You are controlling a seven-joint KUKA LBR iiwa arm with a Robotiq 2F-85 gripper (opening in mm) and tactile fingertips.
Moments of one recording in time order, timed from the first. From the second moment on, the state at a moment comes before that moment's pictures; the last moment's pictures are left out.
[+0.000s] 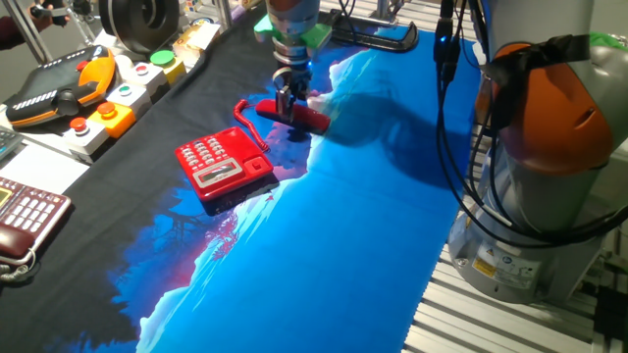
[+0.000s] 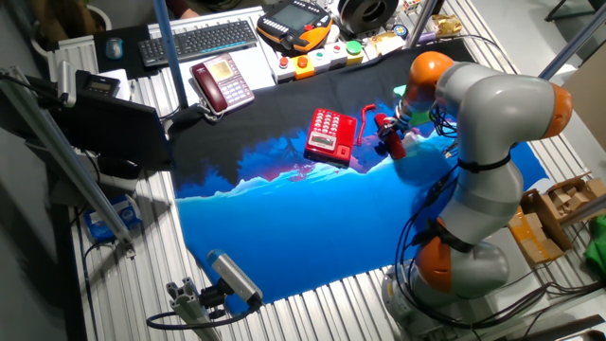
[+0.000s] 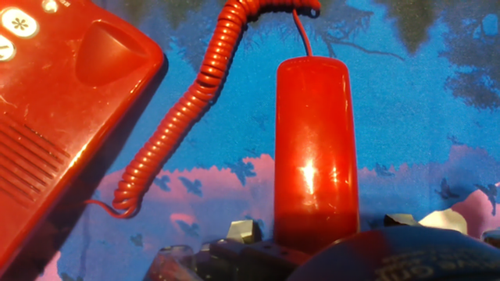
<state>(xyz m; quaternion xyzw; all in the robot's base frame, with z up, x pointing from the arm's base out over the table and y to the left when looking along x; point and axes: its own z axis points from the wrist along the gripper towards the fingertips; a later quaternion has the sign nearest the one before) 0.537 -0.162 0.042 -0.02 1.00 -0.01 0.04</state>
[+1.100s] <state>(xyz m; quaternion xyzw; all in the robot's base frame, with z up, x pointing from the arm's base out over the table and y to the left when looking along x) 0.538 -0.163 0.037 -0.01 1.00 -0.01 0.04</state>
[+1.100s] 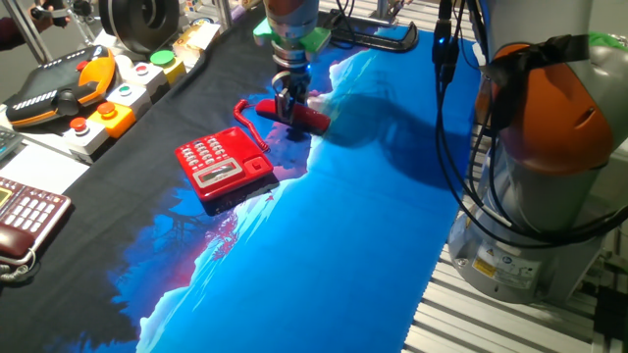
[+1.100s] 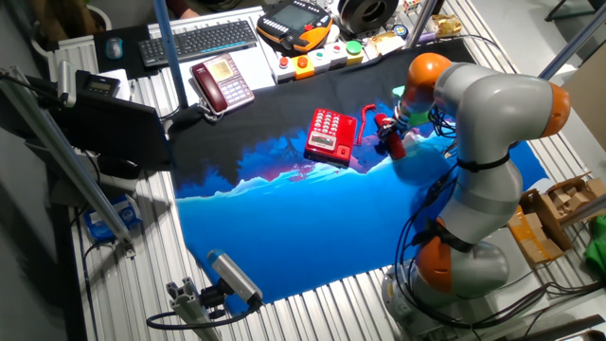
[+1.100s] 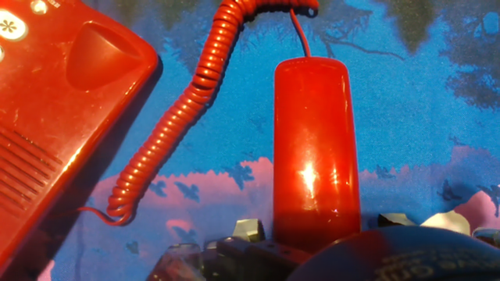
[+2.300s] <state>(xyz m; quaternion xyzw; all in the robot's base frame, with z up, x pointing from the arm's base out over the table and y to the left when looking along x) 0.537 -0.163 0.050 -0.01 1.00 -0.01 0.04</state>
